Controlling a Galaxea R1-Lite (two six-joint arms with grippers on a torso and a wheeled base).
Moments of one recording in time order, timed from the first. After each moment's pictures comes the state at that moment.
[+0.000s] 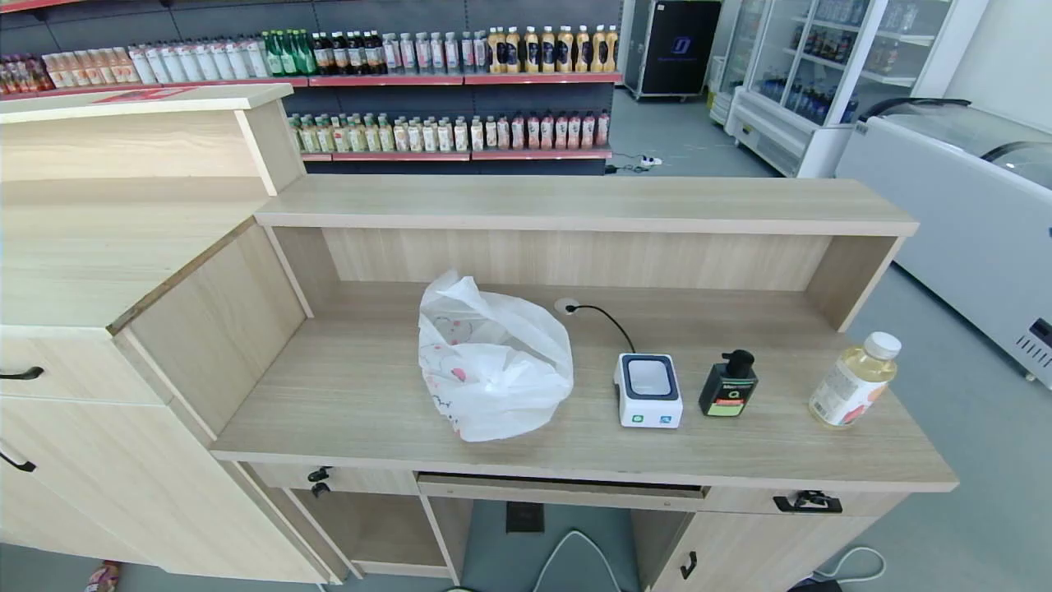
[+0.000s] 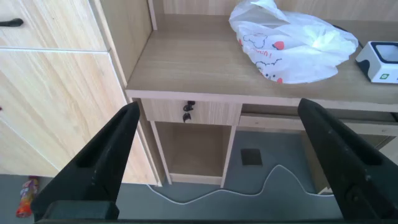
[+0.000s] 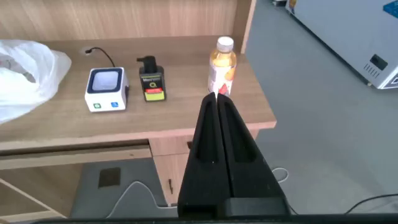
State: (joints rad) left arm 0.00 0.00 0.00 0.00 0.00 0.00; right arm -0.07 0.22 -0.18 -0.10 -0.12 -0.08
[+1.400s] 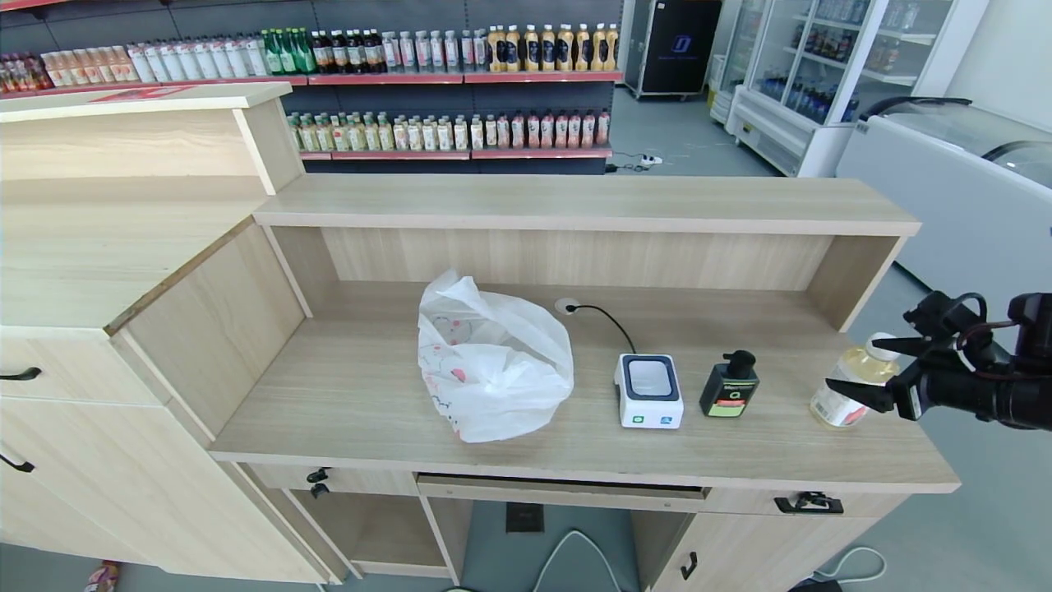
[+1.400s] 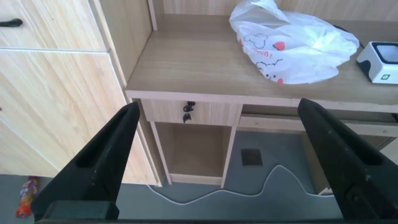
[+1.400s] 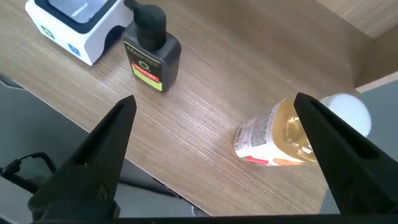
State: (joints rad) left arm 0.00 0.00 0.00 0.00 0.00 0.00; right arm -0.38 1.95 -0.83 -0.60 0.67 -0.71
